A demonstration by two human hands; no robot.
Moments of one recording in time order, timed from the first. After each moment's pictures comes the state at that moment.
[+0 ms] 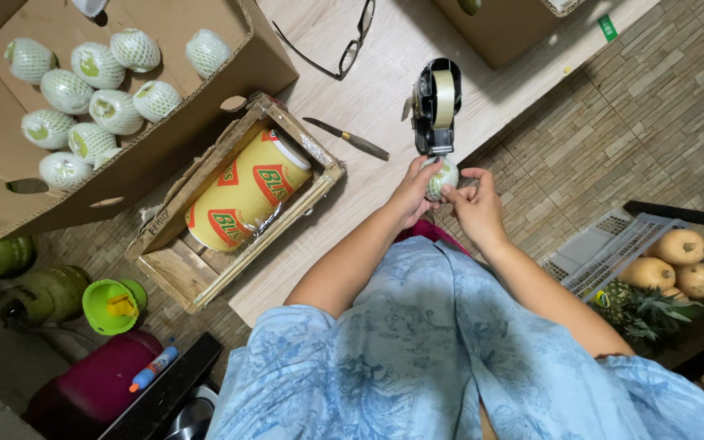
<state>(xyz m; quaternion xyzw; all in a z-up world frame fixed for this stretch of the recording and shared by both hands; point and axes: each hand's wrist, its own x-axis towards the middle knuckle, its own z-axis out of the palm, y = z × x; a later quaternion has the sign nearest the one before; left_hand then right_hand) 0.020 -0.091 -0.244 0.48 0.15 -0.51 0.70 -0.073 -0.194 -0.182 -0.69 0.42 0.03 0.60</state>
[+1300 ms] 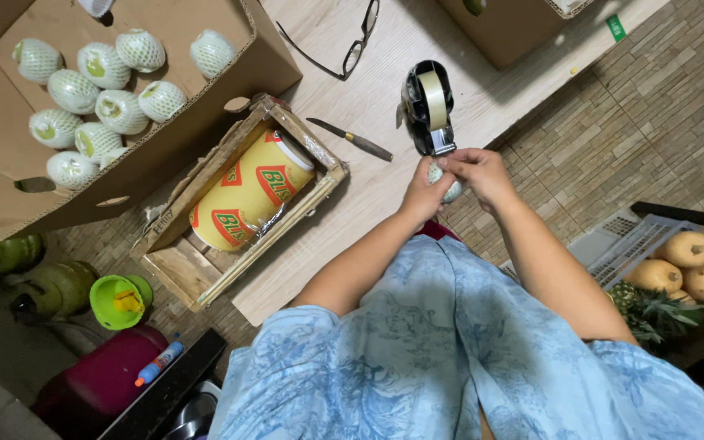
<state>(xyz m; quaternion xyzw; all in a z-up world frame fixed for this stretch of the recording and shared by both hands) 0.013 -0.101 -0.211 0.67 0.09 -0.43 0.60 -0.020 -0.222 -0.187 -0.65 0.36 0.04 0.67</state>
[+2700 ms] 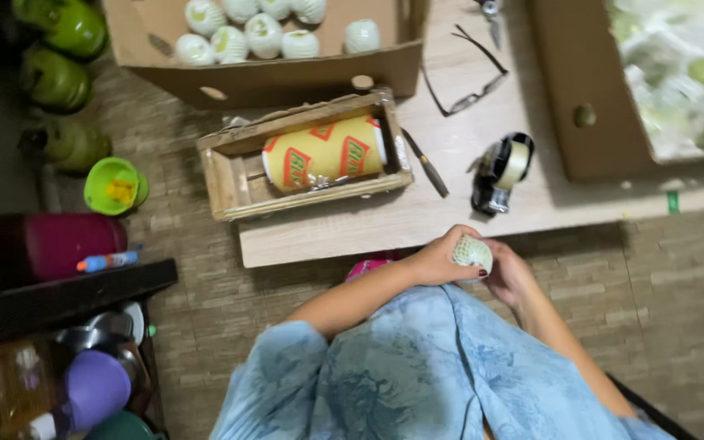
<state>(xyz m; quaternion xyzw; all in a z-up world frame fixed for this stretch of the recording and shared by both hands) -0.030 -0.040 -0.142 0.69 -0.07 -0.33 0.64 -0.048 -0.220 -0.172 -0.51 0.37 0.26 0.73</state>
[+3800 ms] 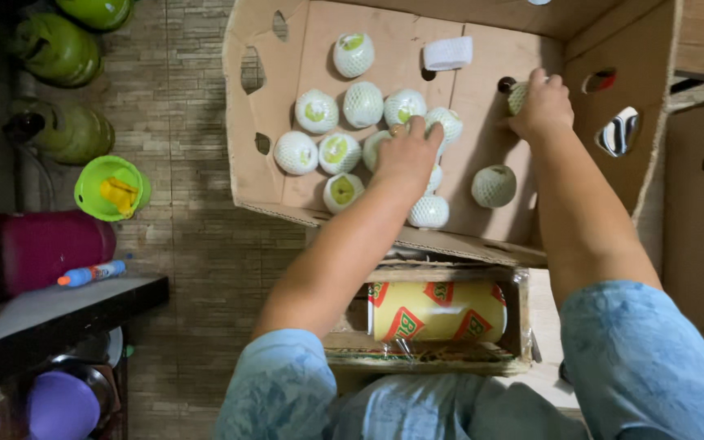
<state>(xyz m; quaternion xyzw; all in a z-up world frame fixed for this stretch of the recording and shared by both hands) 0.404 0.296 -0.136 0.99 -0.04 -0.13 0.08 0.544 0.095 -0.135 -0.97 0.02 0.23 0.03</state>
